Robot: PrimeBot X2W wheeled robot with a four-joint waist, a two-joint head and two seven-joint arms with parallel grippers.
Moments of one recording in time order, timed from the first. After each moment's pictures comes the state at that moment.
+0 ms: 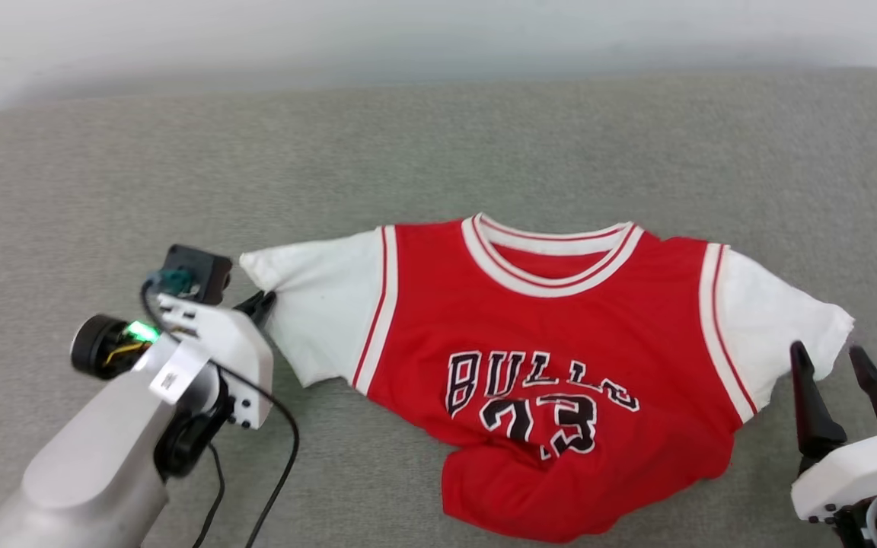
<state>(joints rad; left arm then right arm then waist) -0.62 0.54 -0.72 0.45 -0.75 0.04 0.17 0.00 -0.05 -0.21 -0.07 0.21 0.13 0.09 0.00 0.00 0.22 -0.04</state>
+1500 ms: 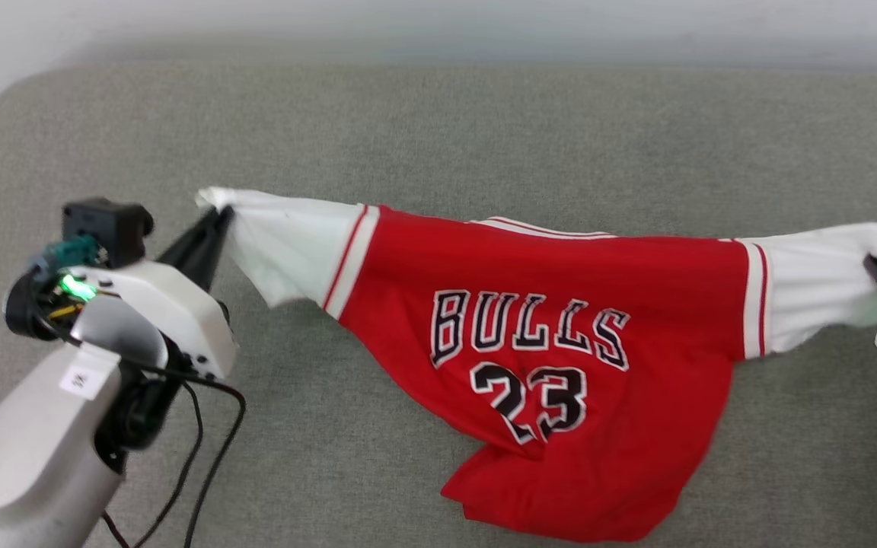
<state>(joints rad) -0.54 0.64 -0.59 0.14 -0.80 0.16 0.05 -0.45 -0.27 -0.26 0.23 0.30 0.13 0.75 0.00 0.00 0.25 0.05</state>
